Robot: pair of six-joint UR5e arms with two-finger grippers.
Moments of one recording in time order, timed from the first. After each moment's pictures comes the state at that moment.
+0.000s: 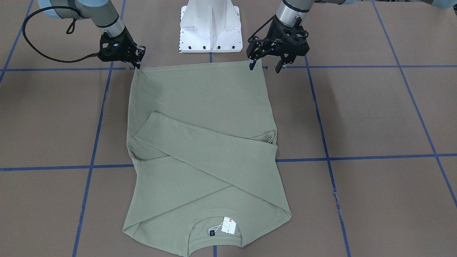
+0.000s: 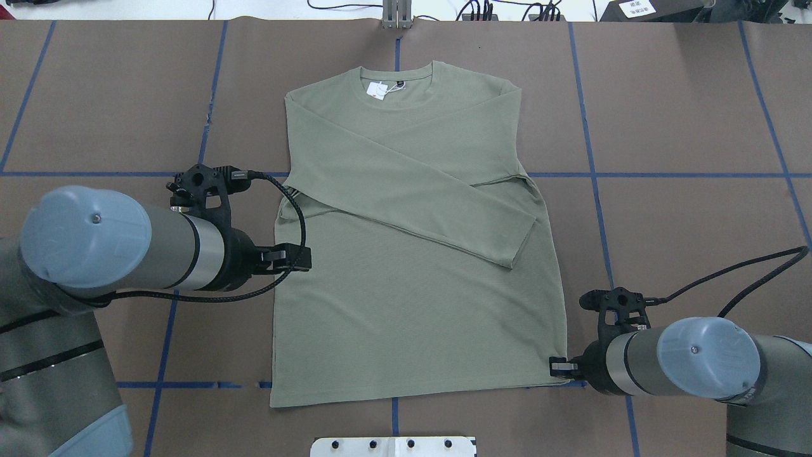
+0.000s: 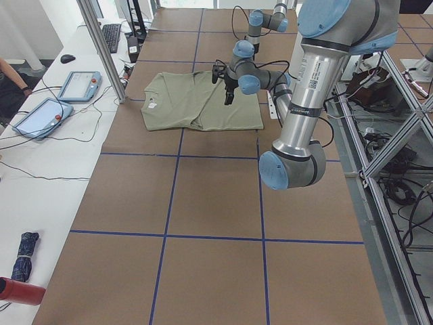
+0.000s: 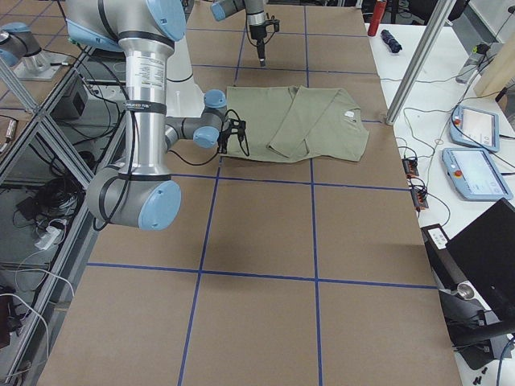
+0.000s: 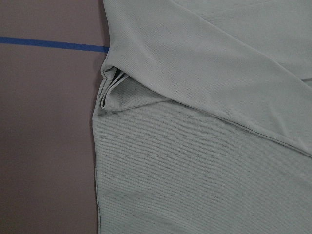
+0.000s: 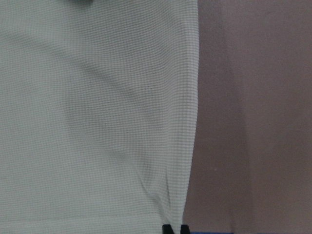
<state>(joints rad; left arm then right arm) -0.45 -1.91 -2.14 -1.70 -1.78 -1.40 0.25 -1.64 2.11 -1.15 1.76 1.49</state>
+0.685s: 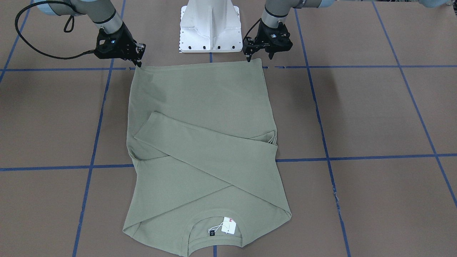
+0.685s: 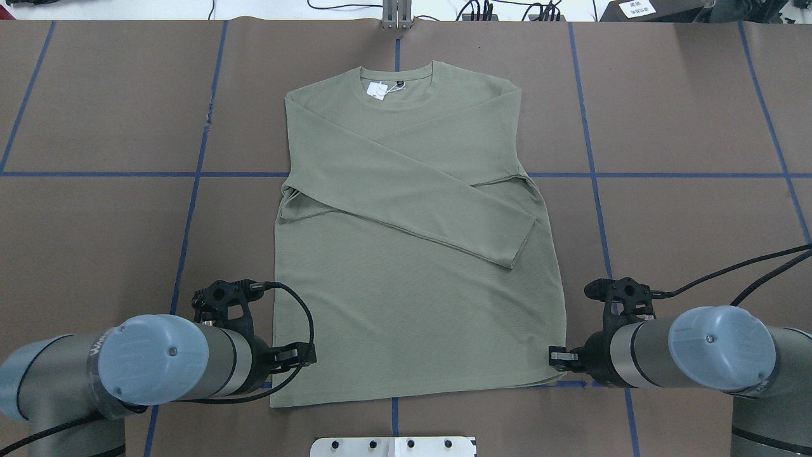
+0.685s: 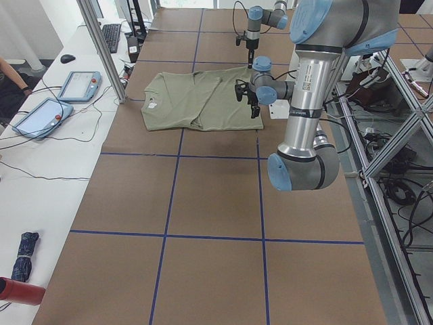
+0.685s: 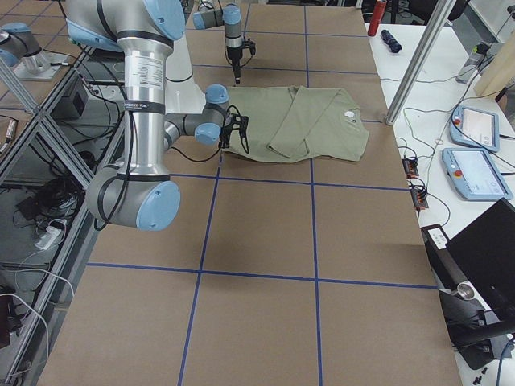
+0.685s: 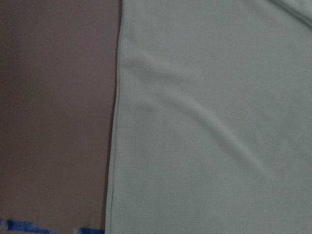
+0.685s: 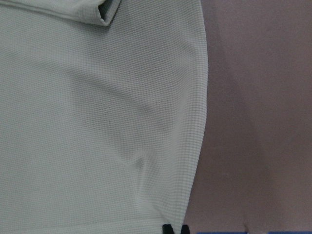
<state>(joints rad) -0.20 -1.81 -2.08 -1.69 -1.69 -1.66 0.29 -1.63 2.13 -1.14 1.78 1.52</state>
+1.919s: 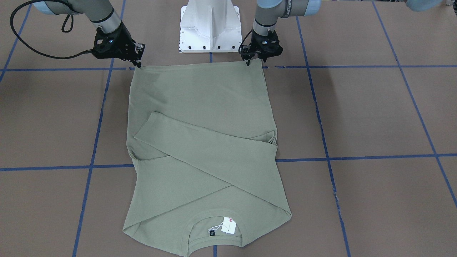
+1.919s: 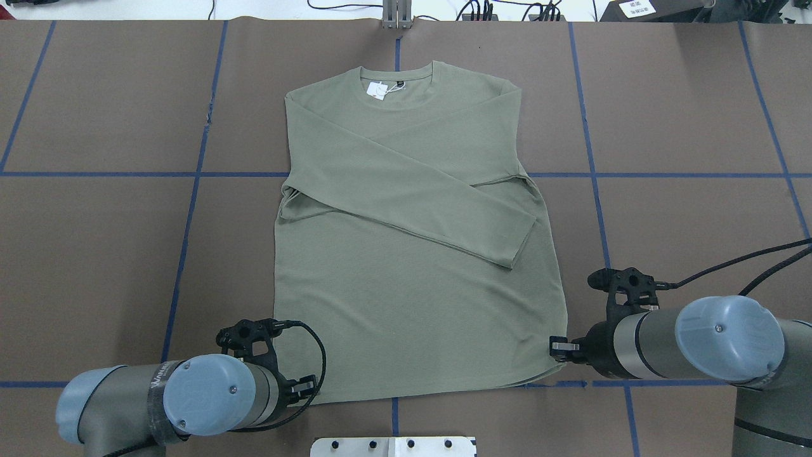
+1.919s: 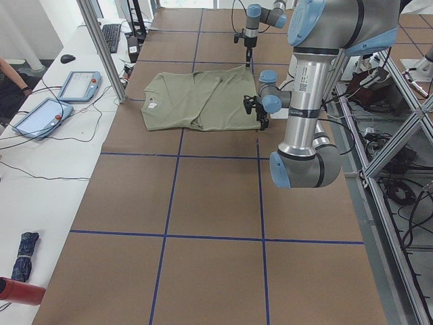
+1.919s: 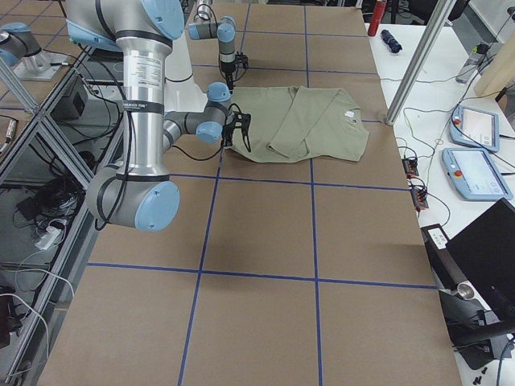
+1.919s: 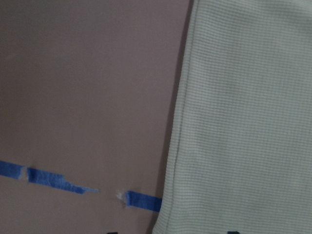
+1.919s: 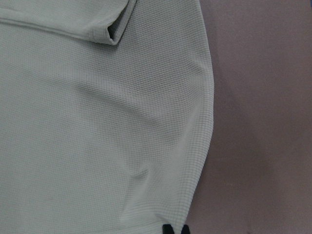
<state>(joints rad) -0.14 -1.86 -1.98 -1.68 -1.67 -1.71 0.31 -1.63 2.14 -1.14 1.79 1.52</state>
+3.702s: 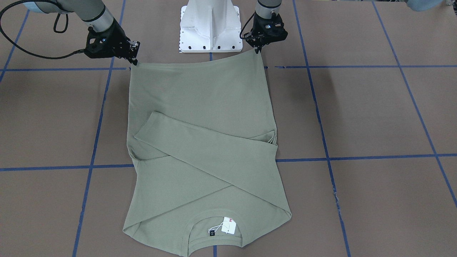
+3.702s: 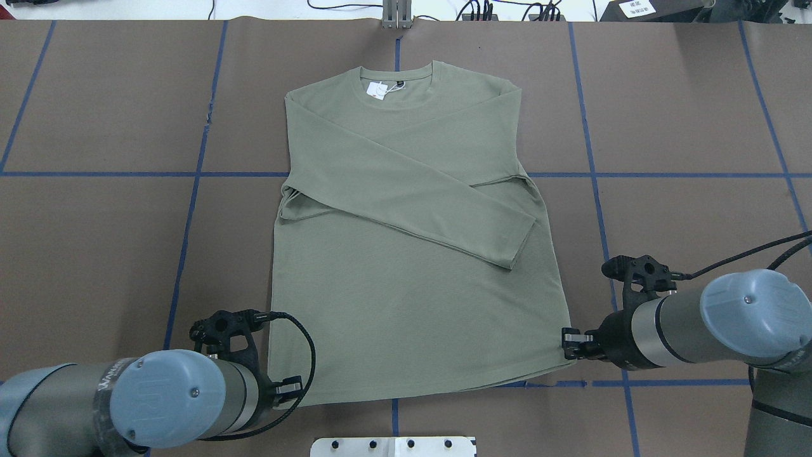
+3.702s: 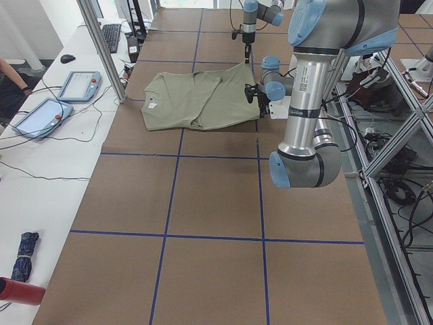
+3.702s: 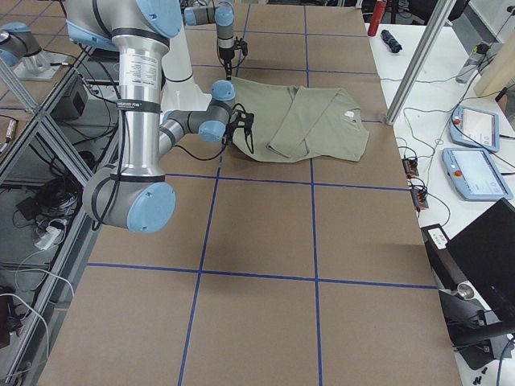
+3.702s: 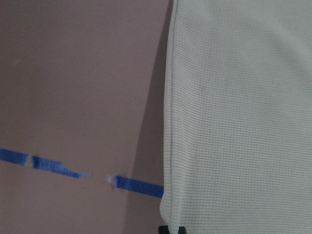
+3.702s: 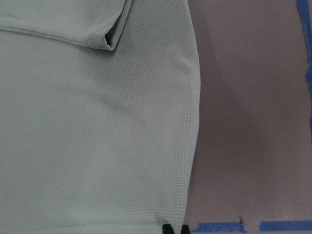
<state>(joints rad) -0.15 -1.86 -2.21 -1.46 -1.67 -1.69 0.37 -1.65 2.18 -1.14 1.91 1.52</state>
